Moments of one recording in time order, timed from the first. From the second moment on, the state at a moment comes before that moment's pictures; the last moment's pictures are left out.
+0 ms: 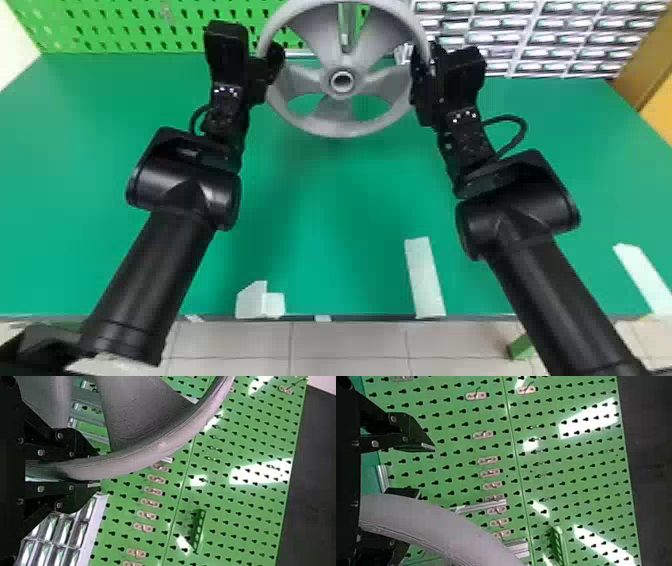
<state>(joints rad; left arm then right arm) -0.43 0.09 -0.18 -1.24 -0.07 -0.11 0.15 -0.35 -0.08 0.22 -1.34 0.14 -0.09 -0.14</state>
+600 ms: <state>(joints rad) -0.46 0.09 -0.18 -1.25 -0.07 -0.04 0.15 -0.36 -0.07 0.23 -1.37 0.13 0.00 -0.14</state>
